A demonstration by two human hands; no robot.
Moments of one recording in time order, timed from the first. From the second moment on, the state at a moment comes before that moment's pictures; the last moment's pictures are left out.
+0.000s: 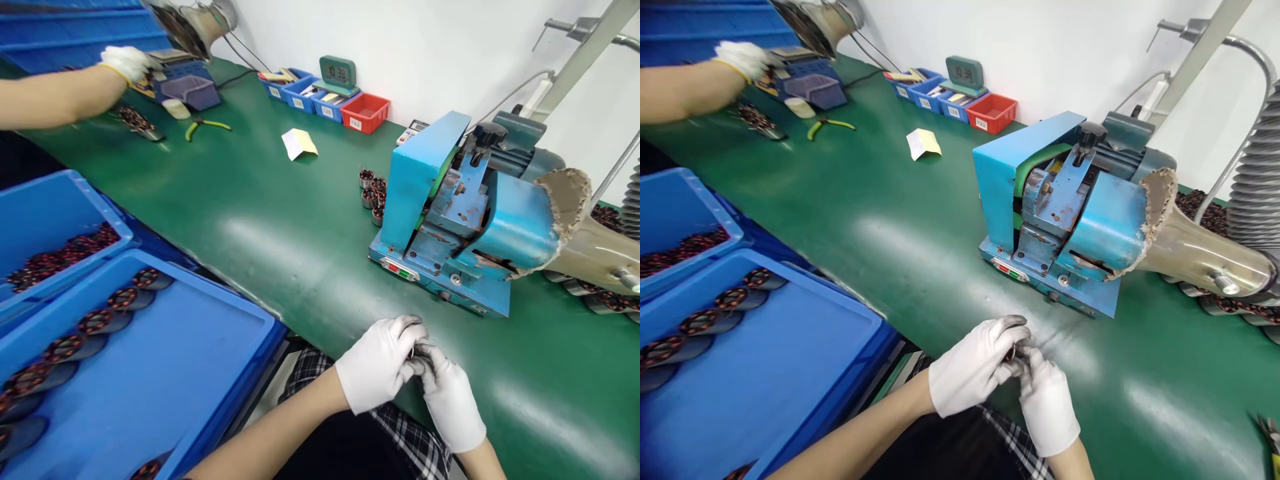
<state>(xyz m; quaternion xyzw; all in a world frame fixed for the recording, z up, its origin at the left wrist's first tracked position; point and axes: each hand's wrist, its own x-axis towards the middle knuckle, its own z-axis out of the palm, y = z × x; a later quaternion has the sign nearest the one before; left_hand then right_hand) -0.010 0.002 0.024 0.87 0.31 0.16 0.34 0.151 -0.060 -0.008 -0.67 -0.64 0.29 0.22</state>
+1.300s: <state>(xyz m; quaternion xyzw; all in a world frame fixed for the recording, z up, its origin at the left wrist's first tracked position) 0.003 -0.013 0.015 0.90 0.33 0.13 0.23 0.174 -0.089 -0.016 -0.76 -0.46 0.25 0.38</state>
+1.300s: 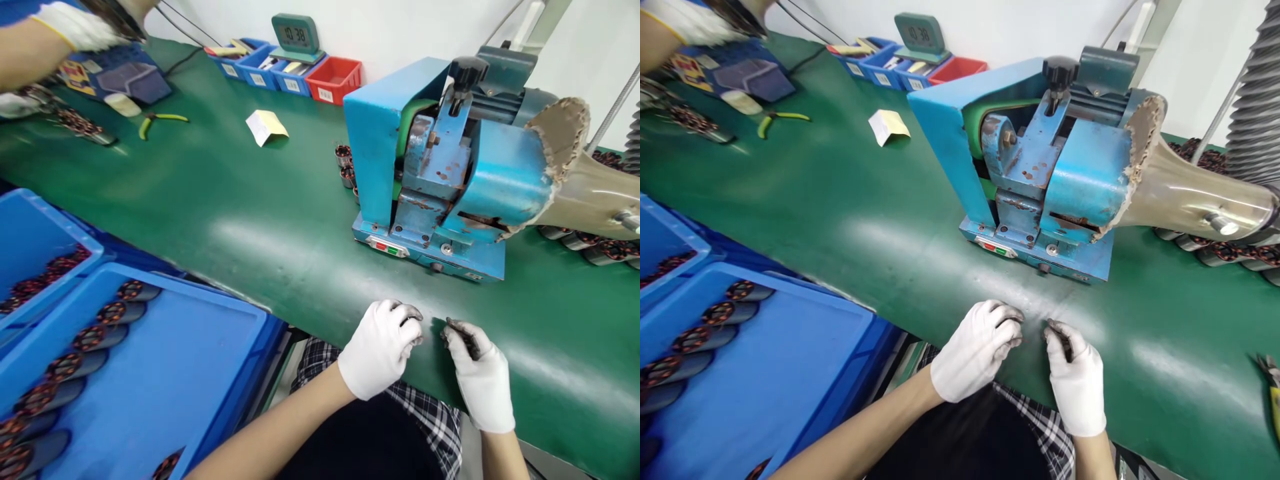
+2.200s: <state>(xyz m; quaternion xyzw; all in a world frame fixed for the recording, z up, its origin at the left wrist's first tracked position) -0.018 0.013 0.007 0.86 0.32 0.15 0.36 0.157 -0.062 -0.003 -0.62 -0.69 0.18 0.33</state>
